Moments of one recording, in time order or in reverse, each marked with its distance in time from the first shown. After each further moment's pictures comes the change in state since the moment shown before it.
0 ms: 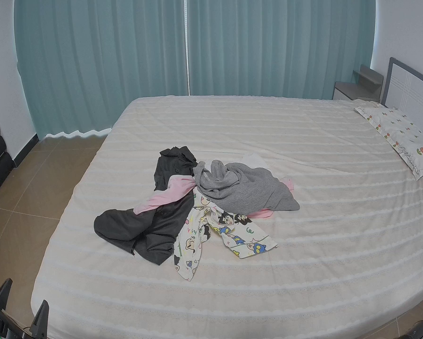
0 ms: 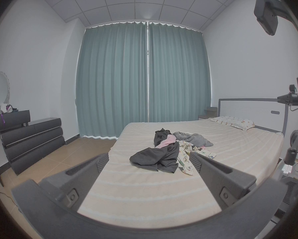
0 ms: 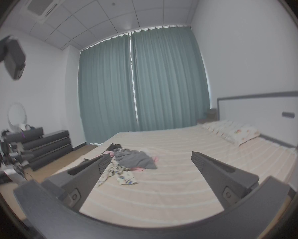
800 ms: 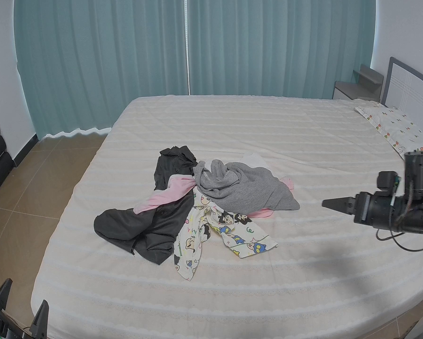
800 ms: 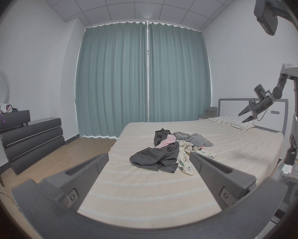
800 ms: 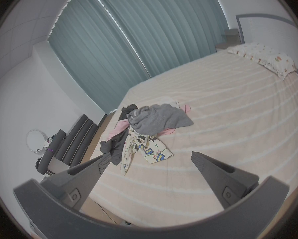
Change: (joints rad) left arm 0.000 0.000 0.000 0.000 0.000 0.000; right arm 0.193 1.190 -0.242 -0.435 0.072 0.295
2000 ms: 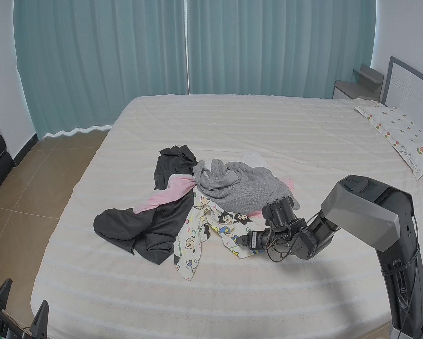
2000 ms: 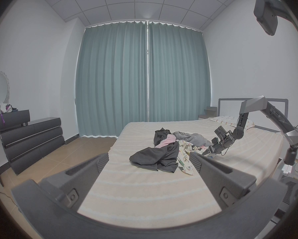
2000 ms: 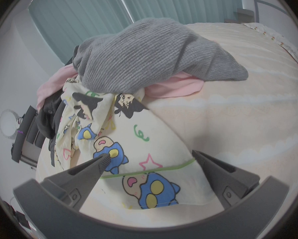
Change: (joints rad) left arm 0.000 0.000 0.000 0.000 0.000 0.000; right arm 0.226 0.962 -0.602 -0.116 -0.204 -0.017
